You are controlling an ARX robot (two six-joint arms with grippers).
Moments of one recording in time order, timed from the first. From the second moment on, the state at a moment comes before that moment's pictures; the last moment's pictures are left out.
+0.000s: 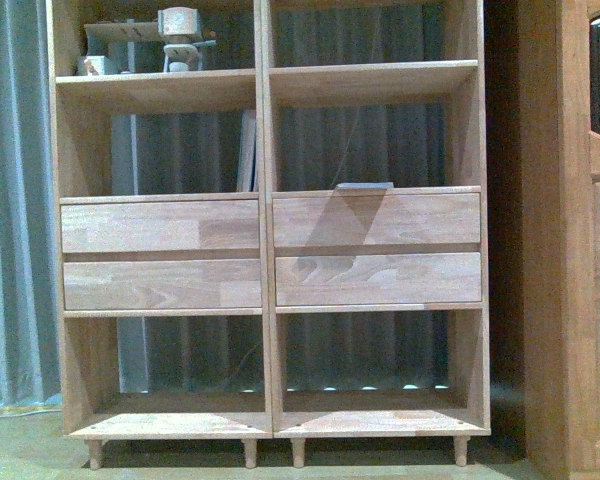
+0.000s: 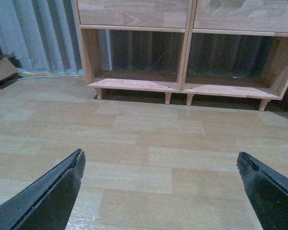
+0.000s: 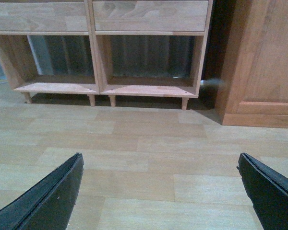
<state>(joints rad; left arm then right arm) 0.00 0.00 0.01 -0.01 0.00 -0.01 0.00 0.00 0.02 0.00 0.00 0.00</state>
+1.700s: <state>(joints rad) 0.00 0.00 0.01 -0.01 0.00 -0.01 0.00 0.00 0.02 0.00 0.00 0.00</state>
